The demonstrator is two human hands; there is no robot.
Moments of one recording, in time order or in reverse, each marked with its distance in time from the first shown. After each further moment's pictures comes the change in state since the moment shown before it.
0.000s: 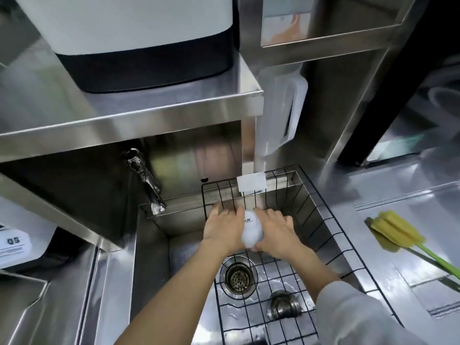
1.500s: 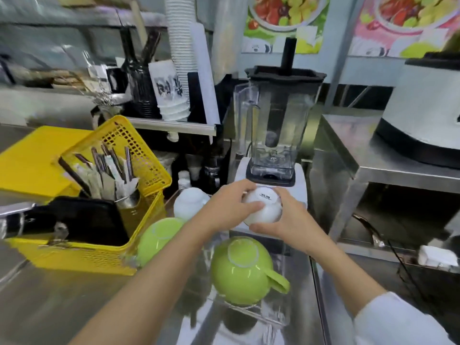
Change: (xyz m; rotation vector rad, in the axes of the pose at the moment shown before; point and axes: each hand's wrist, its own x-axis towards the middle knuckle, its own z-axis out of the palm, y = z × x) left_hand -0.374 -0.346 -0.125 -0.890 0.567 -0.253; right_hand -0.105 -0.489 -0.017 0.471 0.104 -0.513
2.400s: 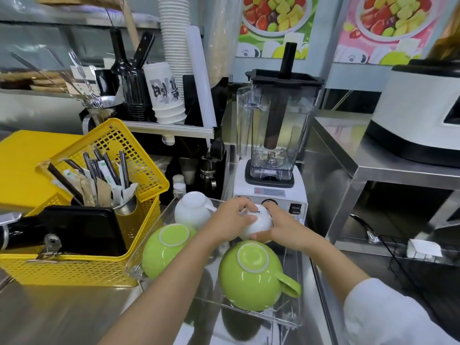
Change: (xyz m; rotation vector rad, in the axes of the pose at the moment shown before) left_hand 0.005 -0.040 0.015 -0.173 -0.078 -0.067; right_hand 0.022 0.021 0.026 -0.060 -0.194 0.174
